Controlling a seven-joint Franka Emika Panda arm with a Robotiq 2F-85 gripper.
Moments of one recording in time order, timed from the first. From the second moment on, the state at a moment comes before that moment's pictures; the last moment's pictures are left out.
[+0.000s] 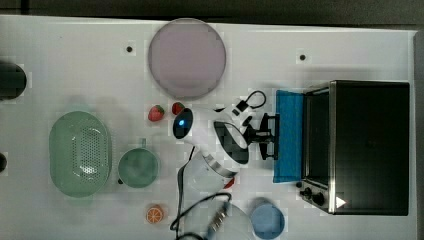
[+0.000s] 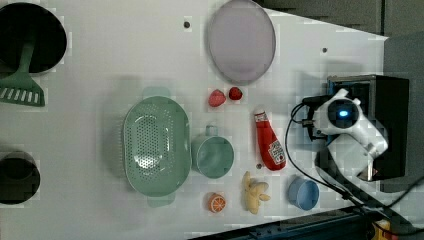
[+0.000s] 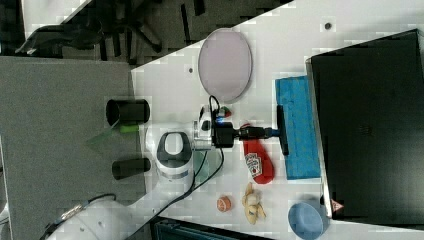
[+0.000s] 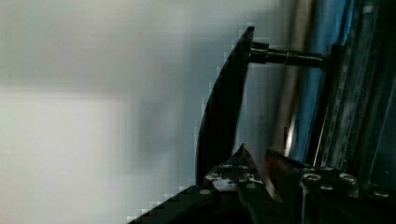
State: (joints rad) arm 0.17 0.40 -0.19 -2.27 -0.94 0.73 -0.11
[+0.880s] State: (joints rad) arm 0.22 0.58 -0.18 -2.21 -0.96 0.73 0.00
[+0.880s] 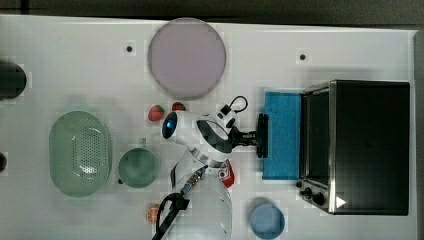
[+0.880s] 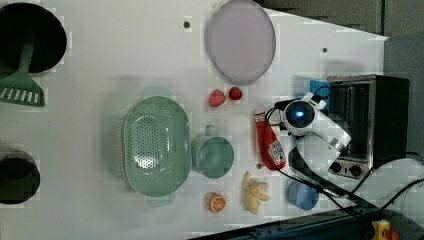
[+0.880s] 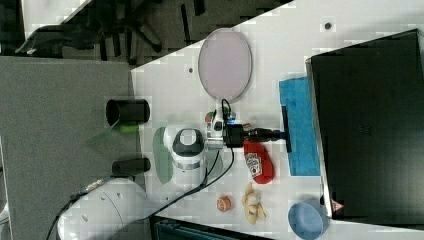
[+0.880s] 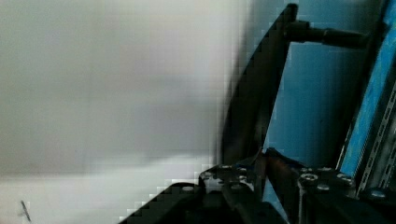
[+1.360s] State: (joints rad) arm 0.20 0.42 -0.22 -2.21 -0.40 0.78 0.01
